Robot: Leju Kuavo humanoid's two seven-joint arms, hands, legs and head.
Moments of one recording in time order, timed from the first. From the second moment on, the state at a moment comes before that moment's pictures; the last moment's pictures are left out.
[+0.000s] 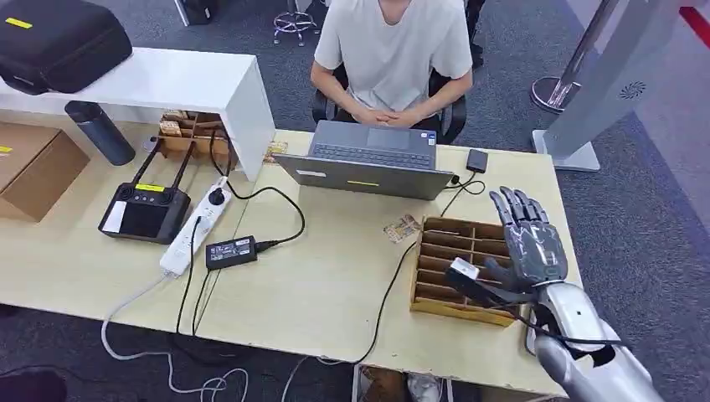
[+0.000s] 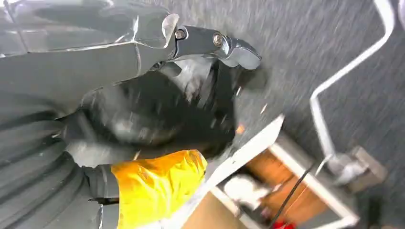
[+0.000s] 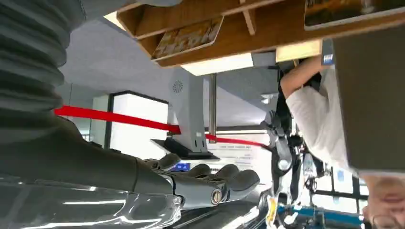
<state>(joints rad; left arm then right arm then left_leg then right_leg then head) 0.31 -0.33 0.38 -0.95 0.41 0.33 0.21 -0.36 -0.43 0.57 -1.40 1.05 -0.27 0.12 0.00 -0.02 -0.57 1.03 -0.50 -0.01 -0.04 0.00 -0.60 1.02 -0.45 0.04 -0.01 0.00</state>
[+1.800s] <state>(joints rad) 0.30 -0.35 0.87 -0.97 0.11 -0.09 0.49 -0.56 -0.64 0.76 -1.40 0.89 -0.11 0.07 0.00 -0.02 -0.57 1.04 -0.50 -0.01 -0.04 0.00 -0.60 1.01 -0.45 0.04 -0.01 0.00</state>
